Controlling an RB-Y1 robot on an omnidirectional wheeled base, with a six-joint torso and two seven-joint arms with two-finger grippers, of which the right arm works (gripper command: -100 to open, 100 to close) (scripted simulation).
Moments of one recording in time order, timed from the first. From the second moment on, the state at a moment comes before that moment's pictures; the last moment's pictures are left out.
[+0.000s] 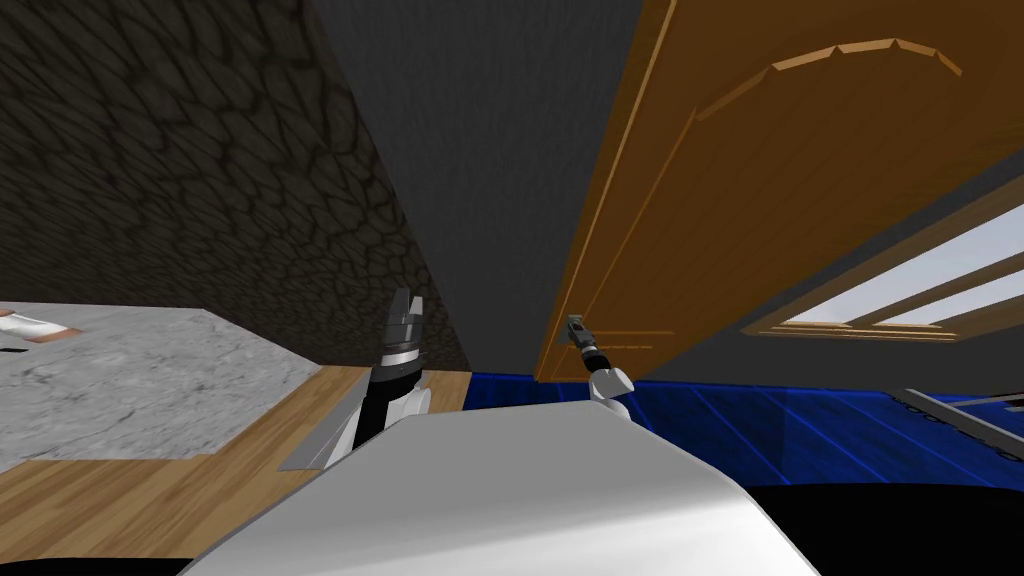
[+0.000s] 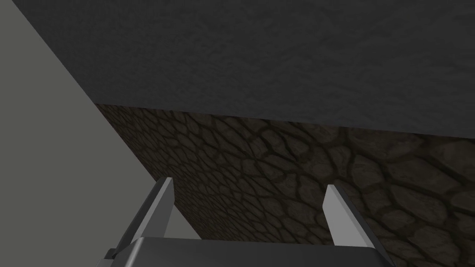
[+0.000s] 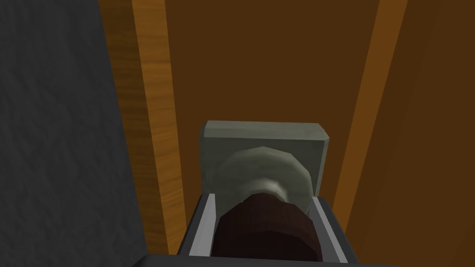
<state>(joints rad) 0.03 0.00 -0.58 -1.34 -2.00 0.56 0.51</state>
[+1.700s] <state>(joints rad) 0.06 -0.08 -0.52 -1.29 -2.01 0.72 0.44</state>
